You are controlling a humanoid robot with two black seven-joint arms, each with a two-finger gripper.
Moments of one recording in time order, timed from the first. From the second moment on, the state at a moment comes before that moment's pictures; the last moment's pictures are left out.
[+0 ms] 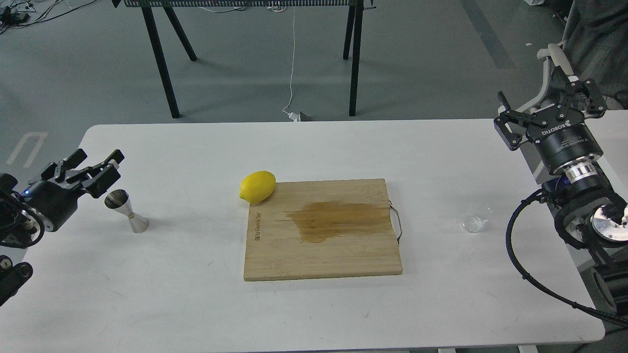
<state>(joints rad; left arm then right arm) -0.31 0.71 -0.85 -0.88 1.71 0.35 -0.49 0.38 -0.44 1.24 1.01 0.26 0.49 0.00</state>
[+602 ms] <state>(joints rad) -0.27 0.64 -0.84 -0.84 1.71 0.36 -0.49 0.37 -0.44 1.24 1.01 0.26 0.49 0.00</state>
